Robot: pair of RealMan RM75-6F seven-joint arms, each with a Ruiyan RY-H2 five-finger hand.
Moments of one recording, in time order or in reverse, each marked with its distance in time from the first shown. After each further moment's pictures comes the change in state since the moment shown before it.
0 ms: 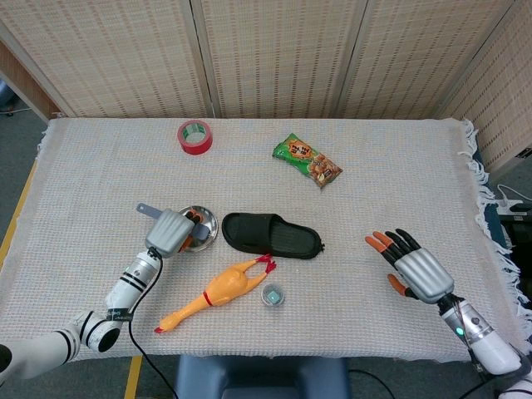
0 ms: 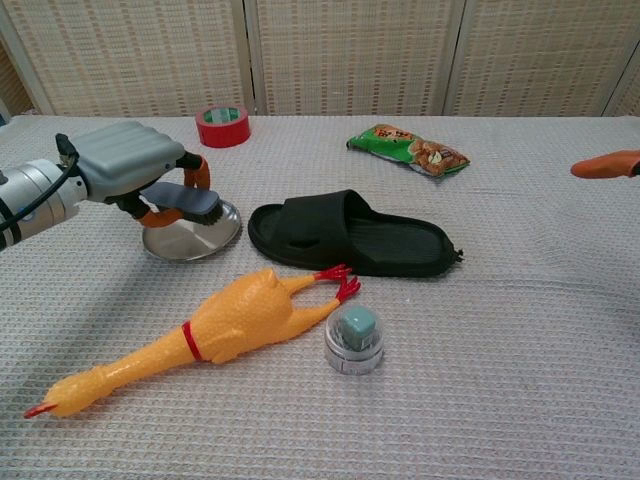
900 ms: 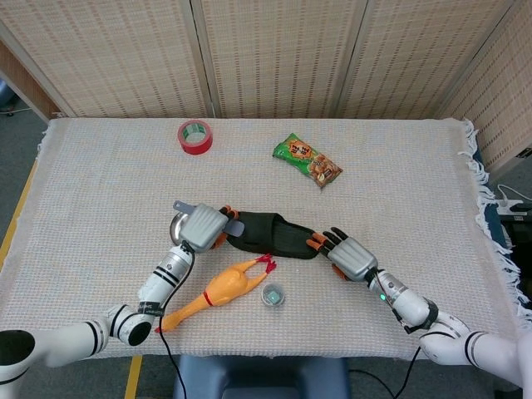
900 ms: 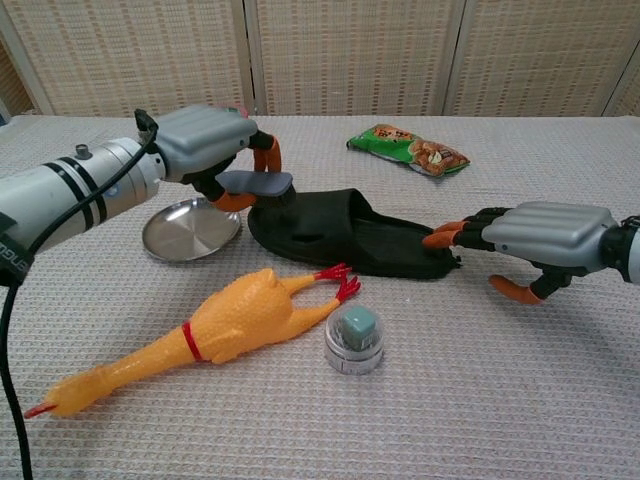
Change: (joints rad) left arm -0.115 -0.085 -0.090 -0.084 -0.104 -0.050 0.059; right arm 0.280 -0.332 0.015 0.255 0.115 -0.325 -0.113
